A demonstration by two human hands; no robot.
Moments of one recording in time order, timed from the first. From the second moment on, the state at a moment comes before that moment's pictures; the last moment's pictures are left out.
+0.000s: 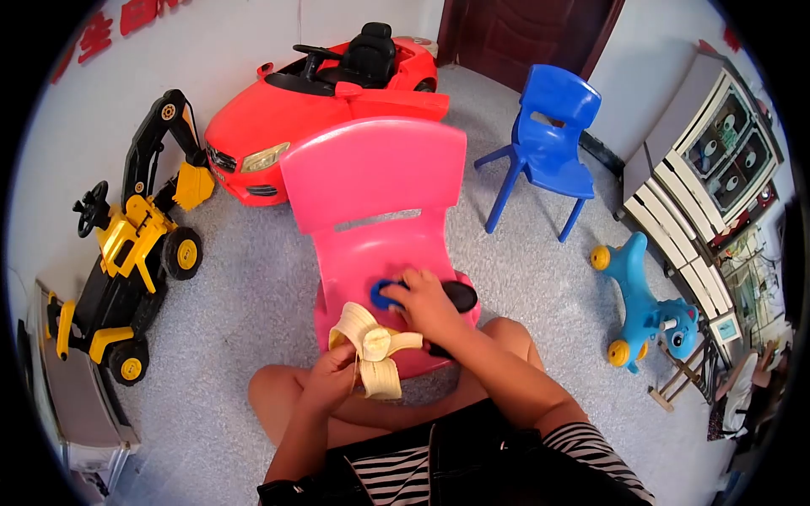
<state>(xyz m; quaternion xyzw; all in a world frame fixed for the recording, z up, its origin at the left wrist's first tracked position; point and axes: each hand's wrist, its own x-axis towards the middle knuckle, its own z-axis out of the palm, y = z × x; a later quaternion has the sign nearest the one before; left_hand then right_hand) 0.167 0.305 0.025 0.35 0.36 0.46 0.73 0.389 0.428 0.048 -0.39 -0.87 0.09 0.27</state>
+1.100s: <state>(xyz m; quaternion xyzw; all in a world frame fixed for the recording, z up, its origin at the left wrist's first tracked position) 0.176 0.291 0.037 0.36 0.31 0.55 0.69 0.361 0.478 0.033 -0.44 -0.83 0.04 0.33</state>
